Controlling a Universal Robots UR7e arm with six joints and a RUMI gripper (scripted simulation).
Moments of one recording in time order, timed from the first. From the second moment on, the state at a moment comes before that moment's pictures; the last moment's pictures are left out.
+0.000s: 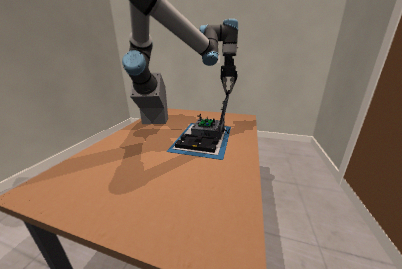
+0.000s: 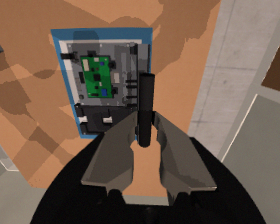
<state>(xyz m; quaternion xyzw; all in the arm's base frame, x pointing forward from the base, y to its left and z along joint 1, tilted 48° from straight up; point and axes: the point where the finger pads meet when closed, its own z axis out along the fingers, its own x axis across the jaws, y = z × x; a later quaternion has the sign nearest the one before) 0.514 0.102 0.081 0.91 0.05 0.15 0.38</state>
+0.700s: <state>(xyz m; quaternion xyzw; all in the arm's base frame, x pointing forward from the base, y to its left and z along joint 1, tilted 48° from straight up) 0.493 0.099 0.078 0.91 0.05 0.15 0.38</state>
